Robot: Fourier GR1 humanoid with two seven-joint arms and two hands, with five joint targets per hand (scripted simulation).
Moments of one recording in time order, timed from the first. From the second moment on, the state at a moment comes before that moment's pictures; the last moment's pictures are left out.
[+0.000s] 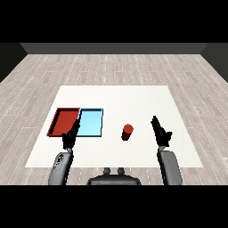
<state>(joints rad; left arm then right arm) 0.02 0.11 -0.03 -1.54 0.00 0.01 0.00 0.00 -0.12 -0.02 -1.62 -0.01 0.01 0.03</state>
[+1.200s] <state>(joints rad) -0.05 0.05 0.04 -1.55 0.05 -0.03 -0.42 0.04 -0.14 -0.15 -1.52 -0.12 0.21 -0.40</state>
